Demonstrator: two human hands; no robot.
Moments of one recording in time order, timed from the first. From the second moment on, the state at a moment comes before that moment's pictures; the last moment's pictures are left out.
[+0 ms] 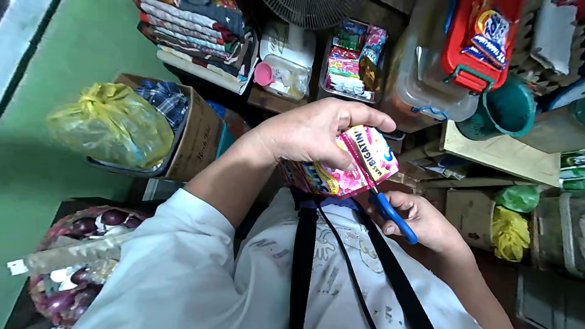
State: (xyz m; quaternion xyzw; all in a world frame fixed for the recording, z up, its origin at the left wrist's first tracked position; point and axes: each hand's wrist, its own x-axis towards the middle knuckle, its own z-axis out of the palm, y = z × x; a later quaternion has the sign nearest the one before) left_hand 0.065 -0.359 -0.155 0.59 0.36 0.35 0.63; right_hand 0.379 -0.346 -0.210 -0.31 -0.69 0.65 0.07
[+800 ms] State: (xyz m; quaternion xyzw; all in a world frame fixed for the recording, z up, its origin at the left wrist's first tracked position) left_hand 0.073 -0.340 -0.166 0.58 0.28 0.35 0.68; right_hand 0.371 -0.349 -0.233 -0.28 -0.67 0.67 0.17
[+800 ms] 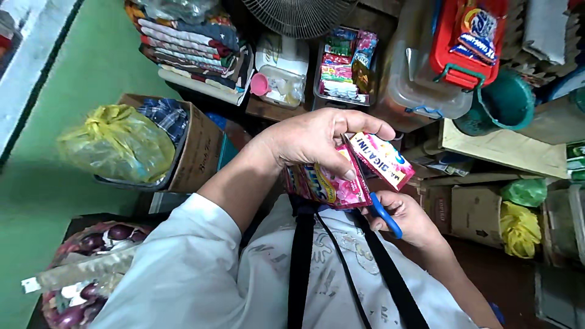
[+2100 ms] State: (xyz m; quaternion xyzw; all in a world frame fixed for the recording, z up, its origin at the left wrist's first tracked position) left_hand 0.174 -0.044 -0.065 0.63 0.24 0.50 0.54; right_hand 0.371 -0.256 -0.271 -0.40 -0.38 0.63 0.55
